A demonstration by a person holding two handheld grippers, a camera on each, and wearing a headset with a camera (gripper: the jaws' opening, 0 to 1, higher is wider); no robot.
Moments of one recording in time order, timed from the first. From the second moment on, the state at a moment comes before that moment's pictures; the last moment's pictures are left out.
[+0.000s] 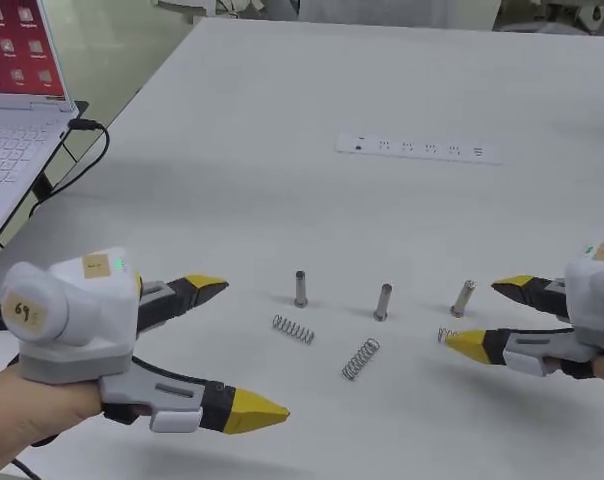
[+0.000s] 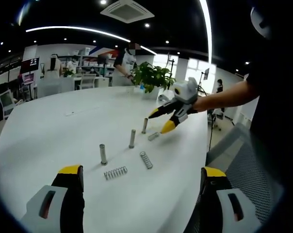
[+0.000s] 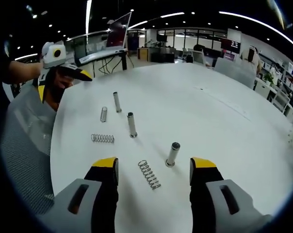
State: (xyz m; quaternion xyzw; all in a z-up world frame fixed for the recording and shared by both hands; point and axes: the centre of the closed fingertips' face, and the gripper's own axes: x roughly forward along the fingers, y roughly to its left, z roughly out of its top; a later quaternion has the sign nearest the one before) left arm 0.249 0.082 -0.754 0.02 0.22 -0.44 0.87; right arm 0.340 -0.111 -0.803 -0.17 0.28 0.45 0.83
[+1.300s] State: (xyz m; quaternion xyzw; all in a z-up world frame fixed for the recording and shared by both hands) left arm 0.248 0.085 -0.756 0.03 0.22 -0.44 0.87; right arm 0.319 -0.111 -0.837 -0.30 0.34 0.52 0.72
